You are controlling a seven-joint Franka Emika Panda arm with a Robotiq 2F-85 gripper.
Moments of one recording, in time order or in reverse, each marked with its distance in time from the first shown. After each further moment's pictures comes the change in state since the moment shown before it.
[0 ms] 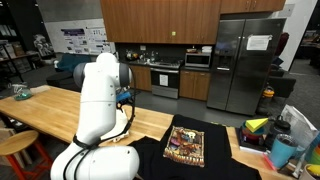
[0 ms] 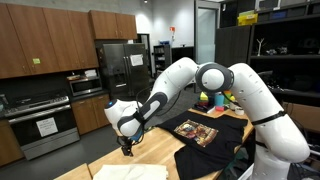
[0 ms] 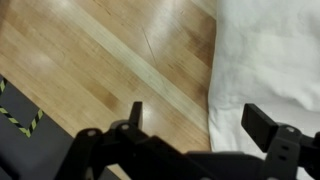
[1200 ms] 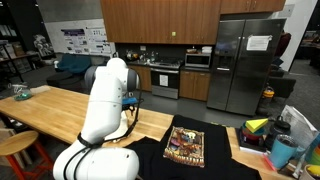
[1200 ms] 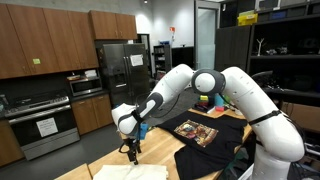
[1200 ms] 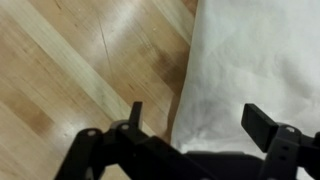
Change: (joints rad) arm -0.126 0.094 0.091 0.043 0.211 -0.055 -0.368
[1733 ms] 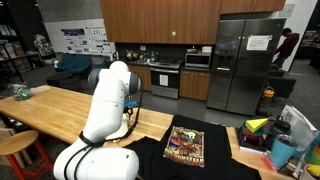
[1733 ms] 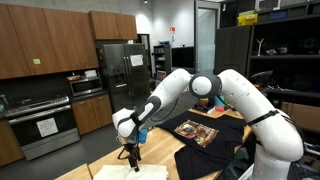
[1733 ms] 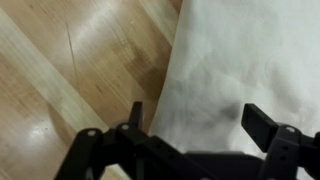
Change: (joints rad) arm -0.022 0.065 0.036 0.027 0.059 -0.019 -0.117
